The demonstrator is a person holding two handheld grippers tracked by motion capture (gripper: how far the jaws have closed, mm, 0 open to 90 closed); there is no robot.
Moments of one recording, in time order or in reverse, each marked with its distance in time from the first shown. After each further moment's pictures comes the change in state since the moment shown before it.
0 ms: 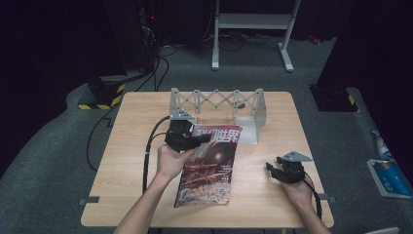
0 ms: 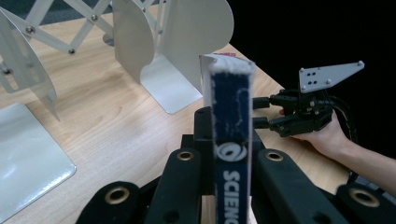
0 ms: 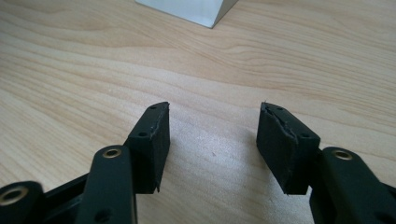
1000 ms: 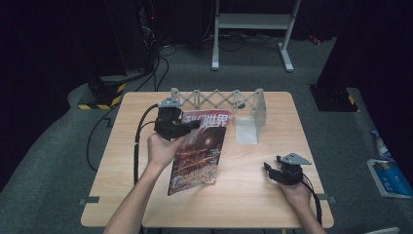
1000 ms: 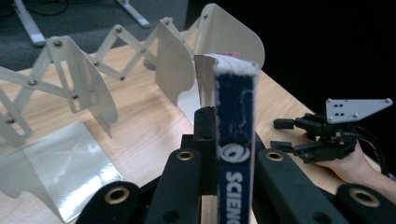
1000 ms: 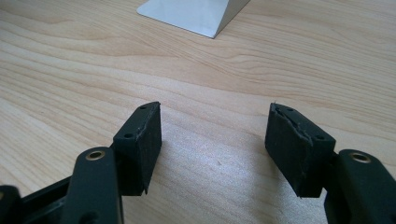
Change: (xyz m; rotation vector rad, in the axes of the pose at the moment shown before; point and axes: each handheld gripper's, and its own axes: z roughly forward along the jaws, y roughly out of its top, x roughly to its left) left arm 0.018 0.024 -0.025 -0.054 0.108 0.001; right arm 0.004 -0.006 0.005 -0.063 -0.012 -0.003
